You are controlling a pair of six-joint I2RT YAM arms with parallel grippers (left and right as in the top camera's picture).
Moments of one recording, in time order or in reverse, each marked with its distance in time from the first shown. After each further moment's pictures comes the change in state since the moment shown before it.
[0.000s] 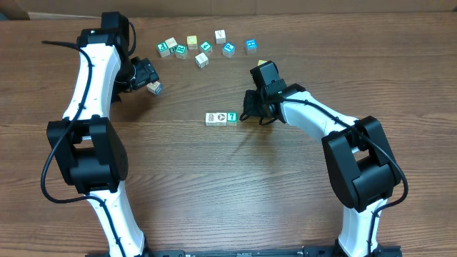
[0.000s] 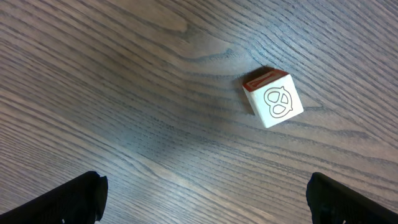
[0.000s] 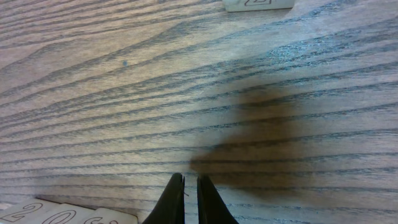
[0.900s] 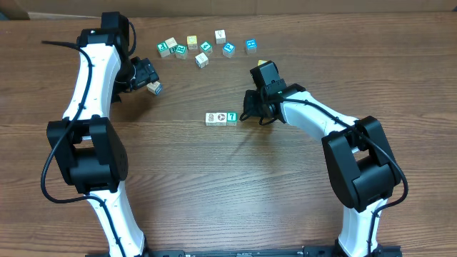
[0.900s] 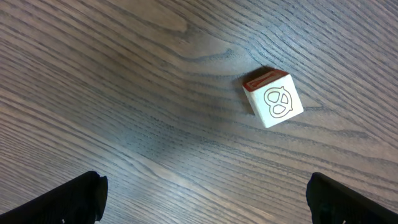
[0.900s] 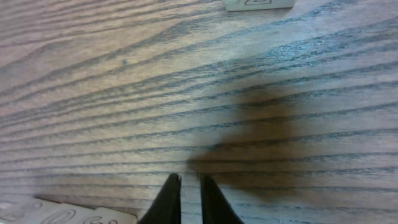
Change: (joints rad) left arm 0.000 0.000 0.000 0.000 0.000 0.000; right arm 0.000 0.000 0.000 -0.005 0.000 0.001
